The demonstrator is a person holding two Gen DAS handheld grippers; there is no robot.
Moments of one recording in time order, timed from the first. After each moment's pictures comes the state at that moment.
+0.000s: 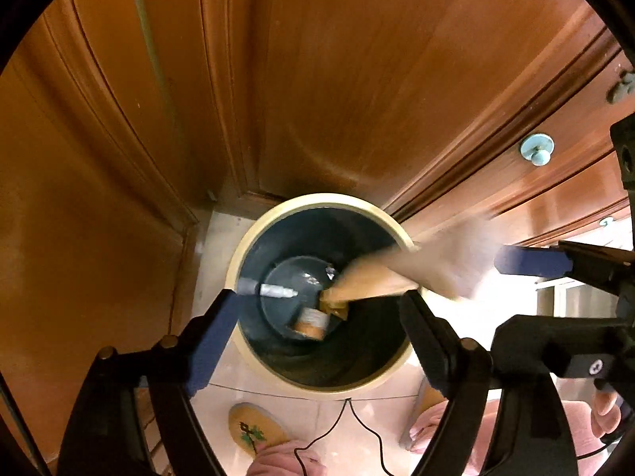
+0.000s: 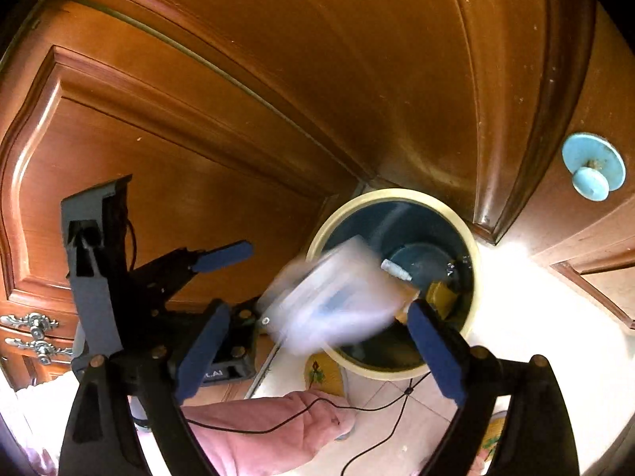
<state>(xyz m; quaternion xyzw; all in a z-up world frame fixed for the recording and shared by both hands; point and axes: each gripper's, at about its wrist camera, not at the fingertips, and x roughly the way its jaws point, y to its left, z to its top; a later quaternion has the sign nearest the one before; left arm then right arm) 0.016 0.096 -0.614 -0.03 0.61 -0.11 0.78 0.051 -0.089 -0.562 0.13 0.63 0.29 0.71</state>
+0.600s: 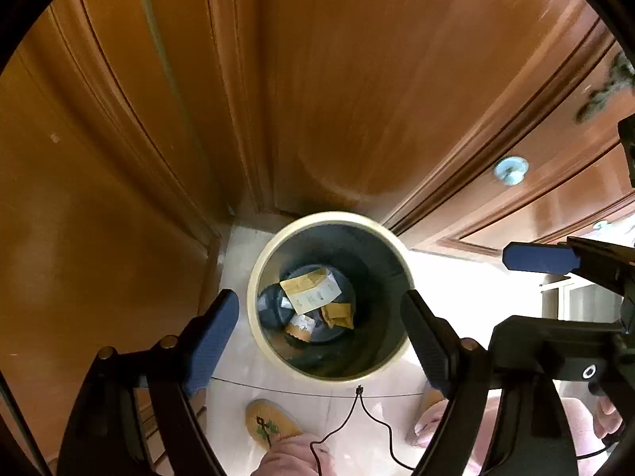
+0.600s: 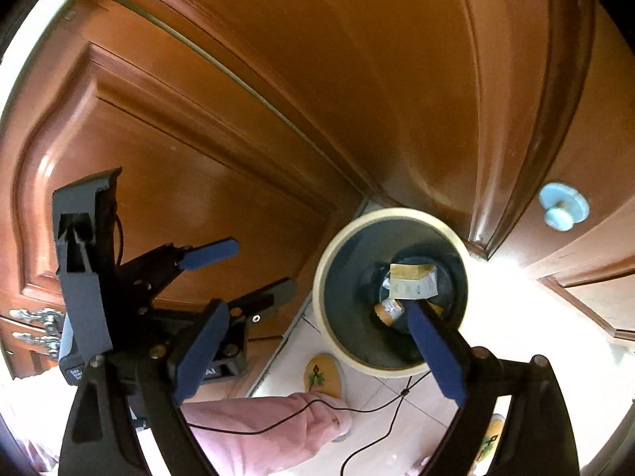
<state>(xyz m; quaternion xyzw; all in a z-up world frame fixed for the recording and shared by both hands) 0.010 0.100 -0.552 -0.01 0.60 -0.10 0.79 0.045 -0.086 -0.505 0.11 0.61 0.29 0.73</state>
